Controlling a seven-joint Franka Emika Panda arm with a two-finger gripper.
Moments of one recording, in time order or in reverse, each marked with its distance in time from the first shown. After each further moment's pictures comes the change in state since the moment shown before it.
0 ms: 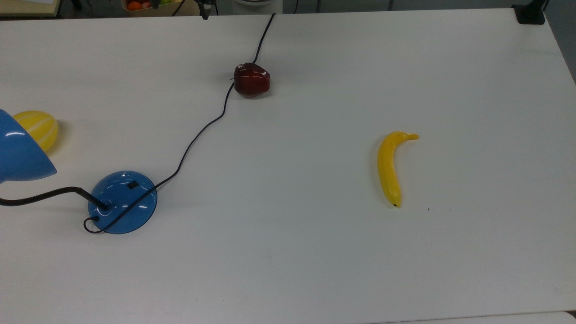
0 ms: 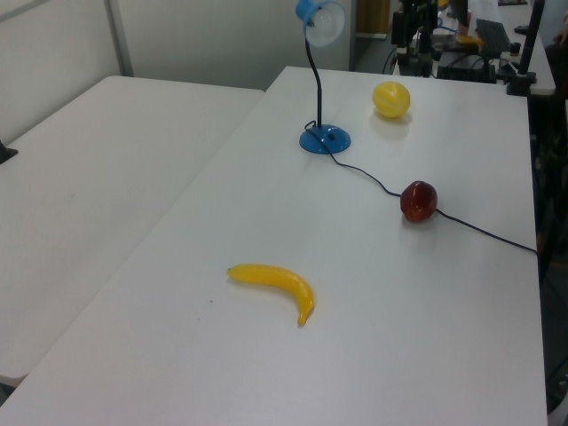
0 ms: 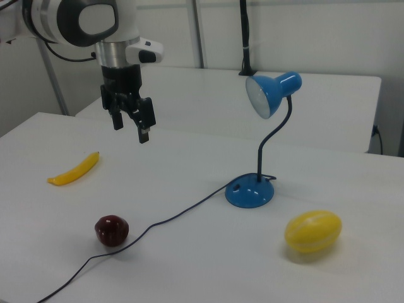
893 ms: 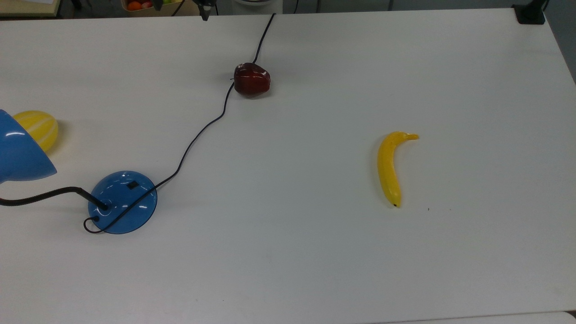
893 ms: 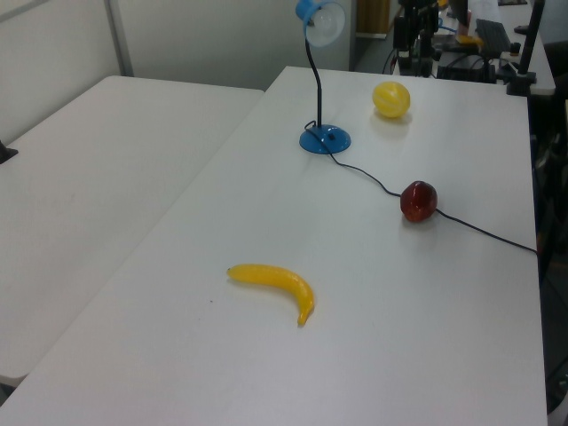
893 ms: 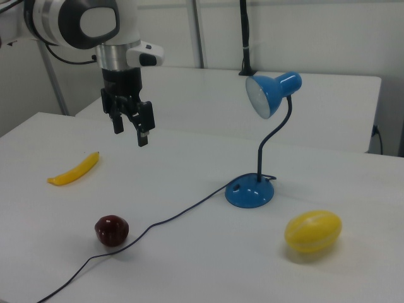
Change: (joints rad) arm 0.001 0.000 -0.002 -0.012 0.000 -0.003 -0.001
